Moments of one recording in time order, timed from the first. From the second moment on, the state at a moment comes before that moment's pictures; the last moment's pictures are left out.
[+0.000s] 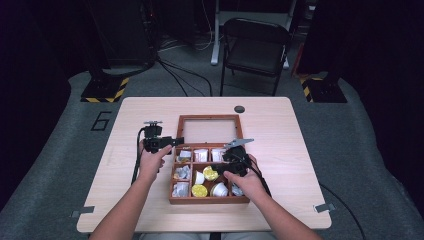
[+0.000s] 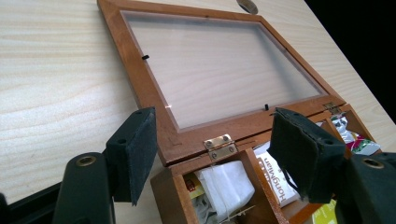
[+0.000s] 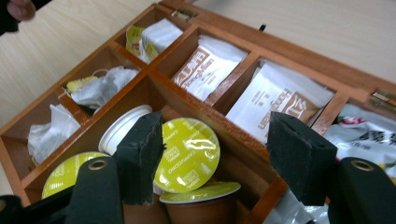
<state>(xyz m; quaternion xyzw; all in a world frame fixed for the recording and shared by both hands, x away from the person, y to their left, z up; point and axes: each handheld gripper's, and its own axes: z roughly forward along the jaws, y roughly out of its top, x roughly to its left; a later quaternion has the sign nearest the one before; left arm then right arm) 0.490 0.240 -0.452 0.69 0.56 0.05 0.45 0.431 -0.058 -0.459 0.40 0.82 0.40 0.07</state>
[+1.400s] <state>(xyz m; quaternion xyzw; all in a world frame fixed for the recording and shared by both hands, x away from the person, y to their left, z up) 0.455 0.254 -0.447 0.68 0.55 0.05 0.49 0.424 -0.028 -0.485 0.37 0.86 0.33 0.06</state>
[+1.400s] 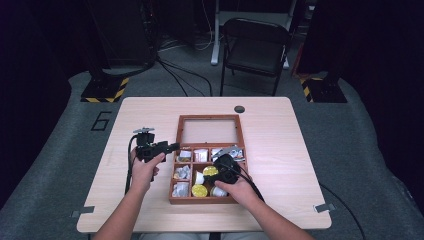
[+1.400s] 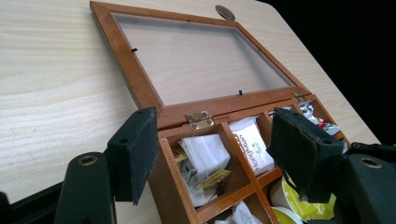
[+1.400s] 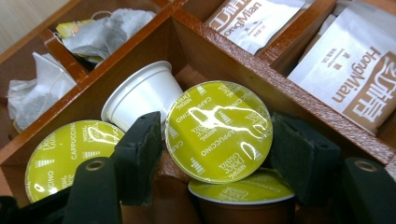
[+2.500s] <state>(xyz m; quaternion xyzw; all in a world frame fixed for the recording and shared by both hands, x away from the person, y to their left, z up) 0.450 0.257 -0.446 0.68 0.54 0.05 0.49 0.434 -0.095 -0.436 0.41 0.83 0.35 0.13</state>
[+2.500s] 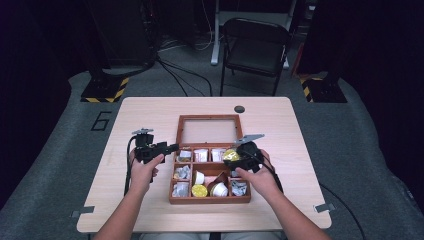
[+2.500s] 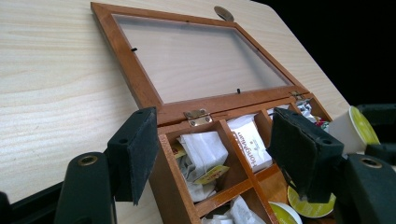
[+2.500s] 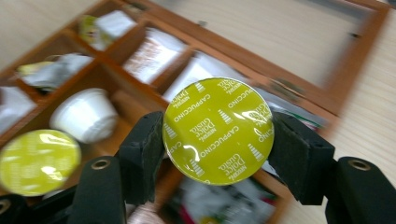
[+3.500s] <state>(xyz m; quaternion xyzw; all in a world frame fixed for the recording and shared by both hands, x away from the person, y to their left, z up) 0.447 0.259 -0.444 0.68 0.54 0.06 0.49 0.438 -0.217 -0.459 0.54 0.75 0.34 0.19</state>
